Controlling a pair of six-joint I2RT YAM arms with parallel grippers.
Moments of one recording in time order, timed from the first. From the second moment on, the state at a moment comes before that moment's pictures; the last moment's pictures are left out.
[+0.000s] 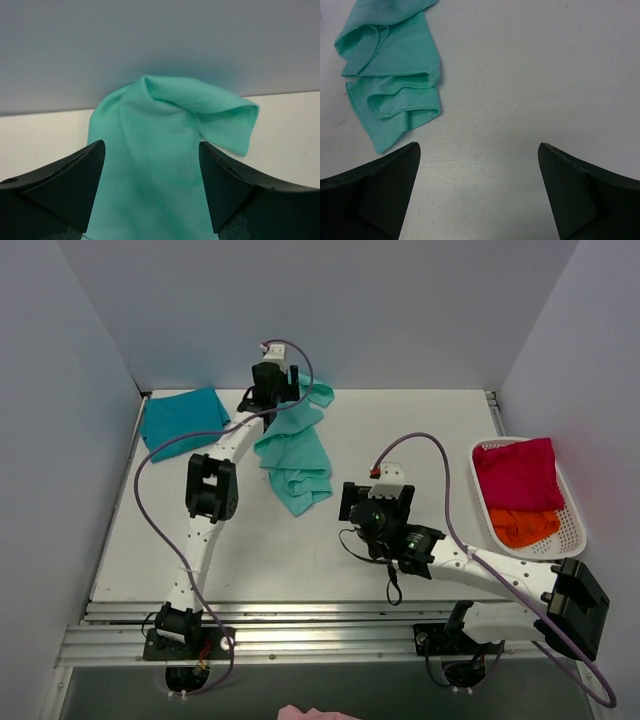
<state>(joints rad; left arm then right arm) -0.33 2.72 2.55 -0.08 -0.14 -0.15 0.99 1.17 0.72 -0.11 0.91 0.57</state>
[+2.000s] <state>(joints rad) -0.33 1.41 0.78 0.17 -0.41 -0.47 0.97 2.14 1.33 0.03 0.68 0.76</state>
